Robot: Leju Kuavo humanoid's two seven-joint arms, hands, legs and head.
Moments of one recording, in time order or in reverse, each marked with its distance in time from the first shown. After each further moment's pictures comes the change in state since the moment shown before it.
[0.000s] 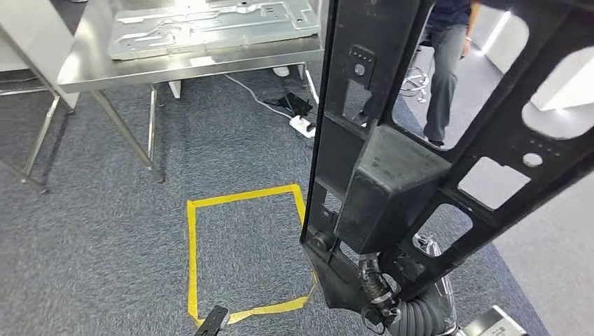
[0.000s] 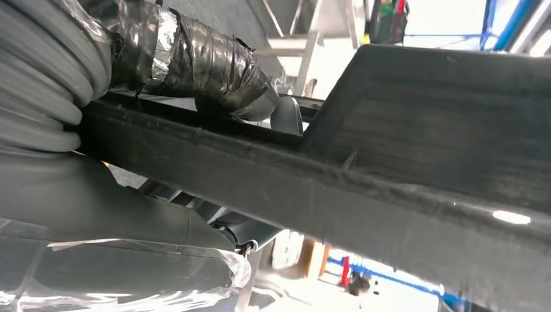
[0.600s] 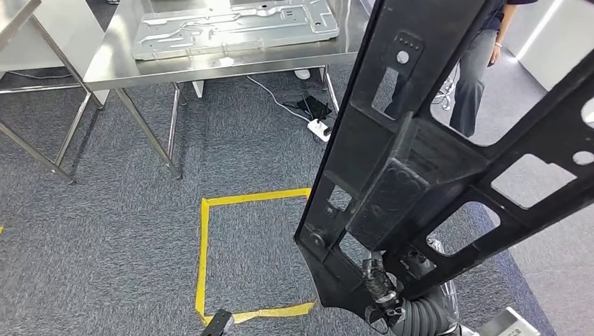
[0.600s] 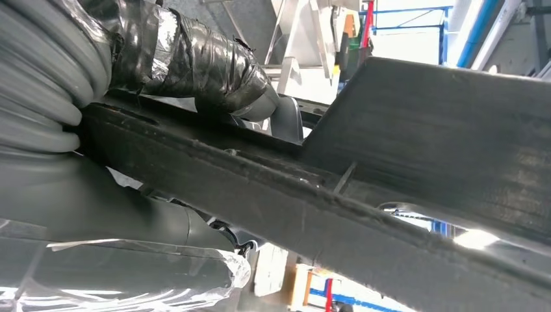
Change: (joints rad) left arm 0.004 0.001 -0.001 0.000 0.009 -0.019 -0.010; right arm 0.002 0.005 0.000 0.002 -0.073 0.007 -0.084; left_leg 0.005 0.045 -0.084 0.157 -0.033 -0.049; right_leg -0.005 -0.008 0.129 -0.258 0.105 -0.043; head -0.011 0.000
